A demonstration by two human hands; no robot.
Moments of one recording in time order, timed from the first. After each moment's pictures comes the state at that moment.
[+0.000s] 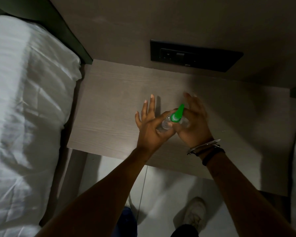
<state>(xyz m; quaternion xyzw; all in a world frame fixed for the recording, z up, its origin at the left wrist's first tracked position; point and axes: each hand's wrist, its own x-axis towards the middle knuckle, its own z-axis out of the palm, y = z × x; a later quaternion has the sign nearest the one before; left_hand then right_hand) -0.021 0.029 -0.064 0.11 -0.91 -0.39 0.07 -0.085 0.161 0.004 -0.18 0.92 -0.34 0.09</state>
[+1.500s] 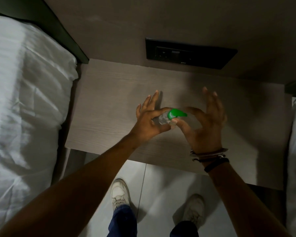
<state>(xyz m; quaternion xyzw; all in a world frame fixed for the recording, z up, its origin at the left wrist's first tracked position) -0.042 0.005 -0.048 0.02 -0.90 -0.43 -0.06 -0.067 0.185 0.020 -0.14 0.94 -0.32 -0.04</state>
